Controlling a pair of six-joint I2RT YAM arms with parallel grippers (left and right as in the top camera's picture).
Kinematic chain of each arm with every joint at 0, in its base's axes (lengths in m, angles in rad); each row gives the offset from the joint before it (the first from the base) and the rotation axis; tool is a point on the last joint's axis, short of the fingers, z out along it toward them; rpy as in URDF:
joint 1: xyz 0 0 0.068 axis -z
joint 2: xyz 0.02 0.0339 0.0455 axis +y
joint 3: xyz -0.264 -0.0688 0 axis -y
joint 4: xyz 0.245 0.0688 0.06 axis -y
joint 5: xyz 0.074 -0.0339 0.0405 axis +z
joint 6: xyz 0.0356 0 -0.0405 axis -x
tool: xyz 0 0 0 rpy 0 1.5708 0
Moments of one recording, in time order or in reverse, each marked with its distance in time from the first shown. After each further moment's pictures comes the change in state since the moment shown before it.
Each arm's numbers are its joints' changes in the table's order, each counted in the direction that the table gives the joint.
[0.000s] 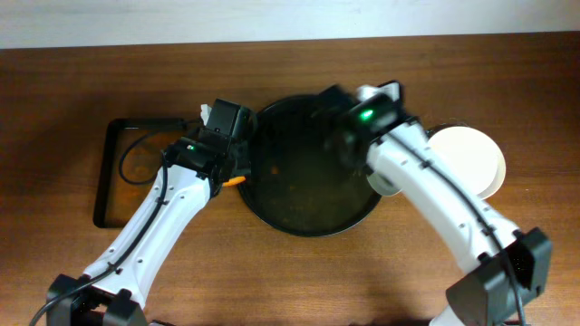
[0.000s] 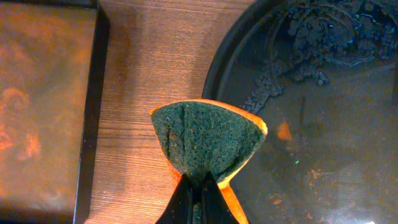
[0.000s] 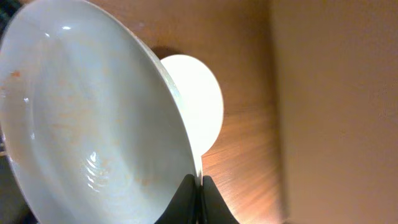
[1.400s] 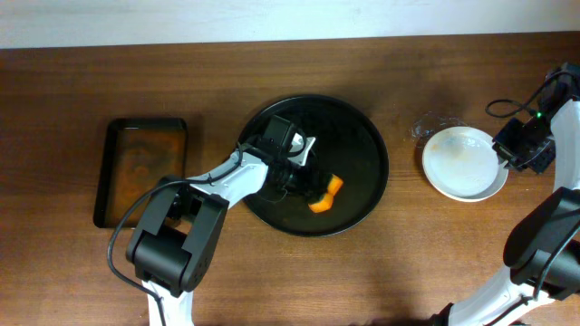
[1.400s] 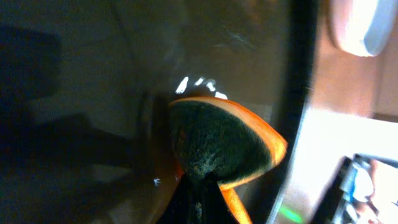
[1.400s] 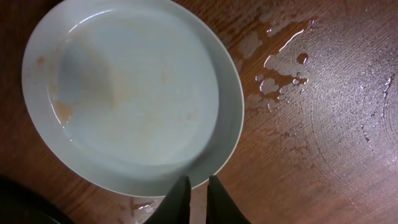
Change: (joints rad) left arm 0.128 0.483 -0.006 0.458 -0.876 -0.058; right arm 0.939 0.165 0.000 0.201 0.821 0.132
